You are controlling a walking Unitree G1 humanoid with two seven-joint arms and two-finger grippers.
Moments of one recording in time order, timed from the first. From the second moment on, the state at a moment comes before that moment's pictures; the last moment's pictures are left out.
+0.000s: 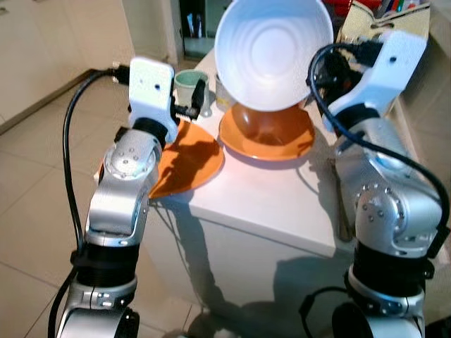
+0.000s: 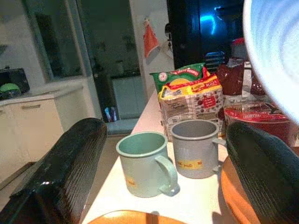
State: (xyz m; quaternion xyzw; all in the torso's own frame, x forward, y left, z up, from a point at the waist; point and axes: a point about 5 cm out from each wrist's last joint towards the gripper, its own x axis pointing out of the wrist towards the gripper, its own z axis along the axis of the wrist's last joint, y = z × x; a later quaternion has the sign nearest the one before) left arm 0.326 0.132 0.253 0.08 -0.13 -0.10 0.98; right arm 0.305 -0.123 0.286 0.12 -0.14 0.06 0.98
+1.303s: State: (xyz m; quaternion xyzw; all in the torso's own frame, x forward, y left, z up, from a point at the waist) left arm 0.320 0.128 0.238 0.09 -0.12 -0.11 0.98; right arm 0.297 -0.136 0.249 0.12 -0.13 0.03 0.99
